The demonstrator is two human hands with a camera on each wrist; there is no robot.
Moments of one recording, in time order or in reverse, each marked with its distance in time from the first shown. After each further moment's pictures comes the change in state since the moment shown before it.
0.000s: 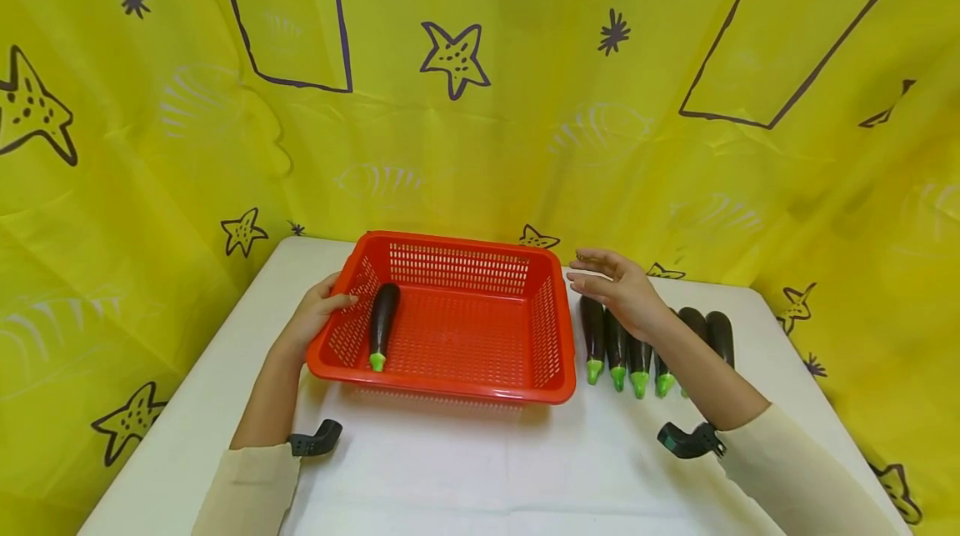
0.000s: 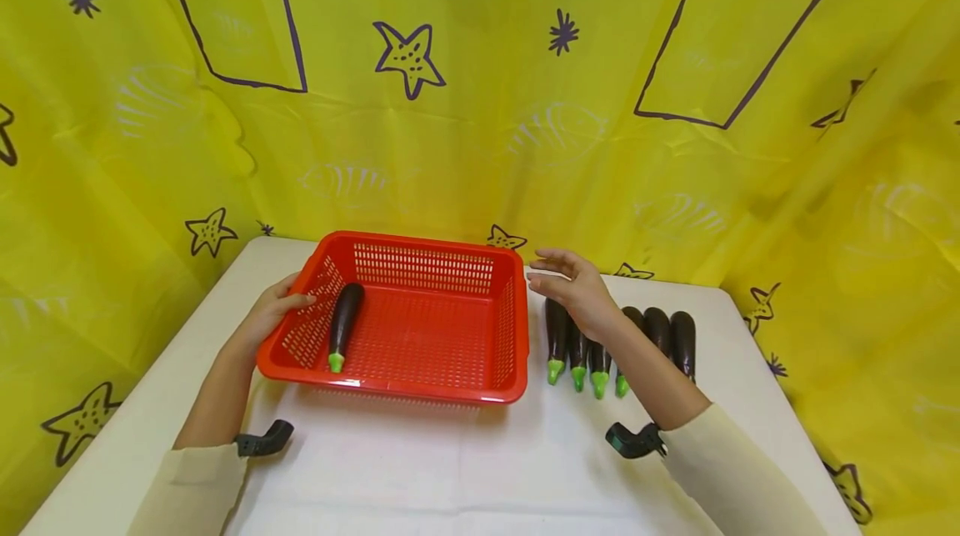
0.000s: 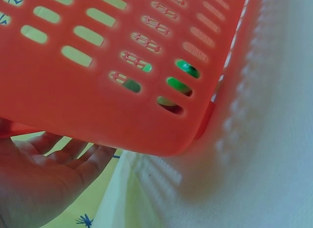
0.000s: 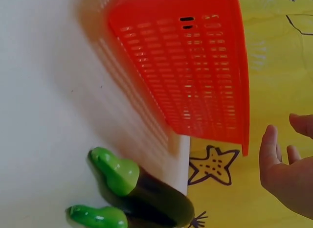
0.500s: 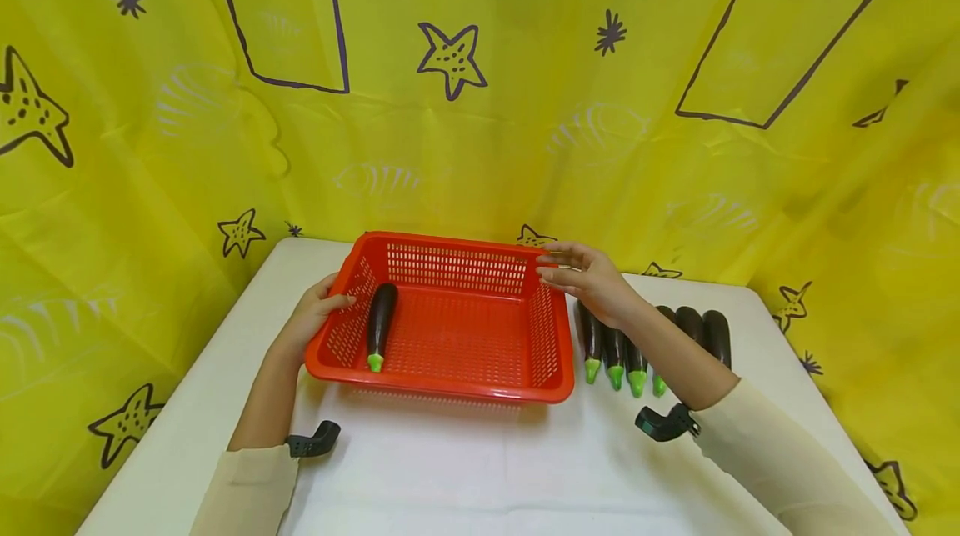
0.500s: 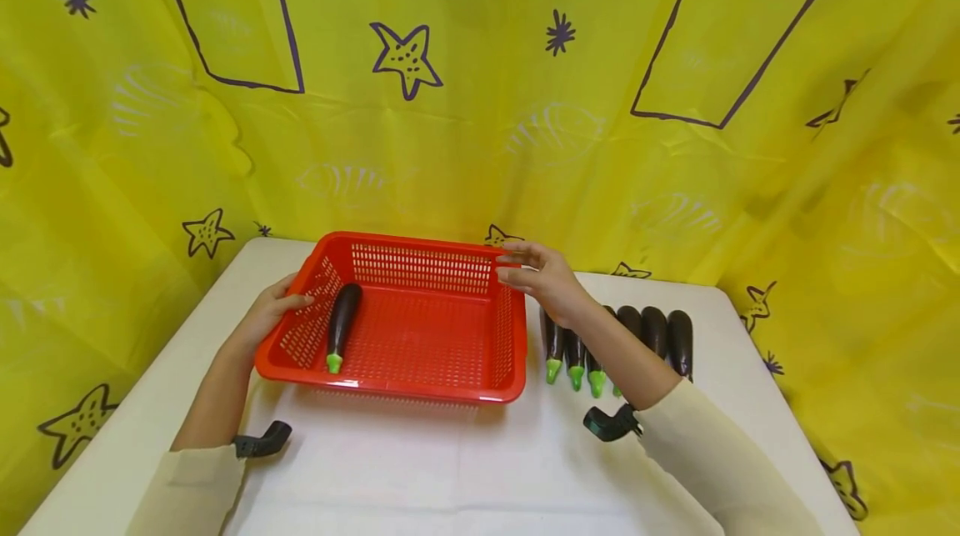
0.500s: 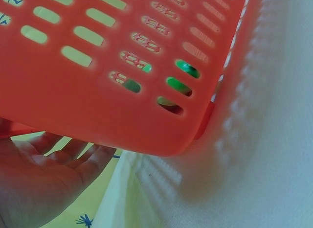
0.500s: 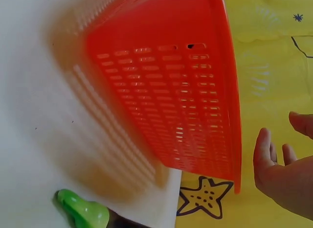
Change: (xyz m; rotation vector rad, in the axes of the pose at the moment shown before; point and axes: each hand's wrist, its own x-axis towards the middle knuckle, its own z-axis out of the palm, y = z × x) left_hand 0.000 0.000 0.000 -0.012 -0.006 0.003; right_hand 0.020 -0.015 0.030 0.074 -0.103 0.008
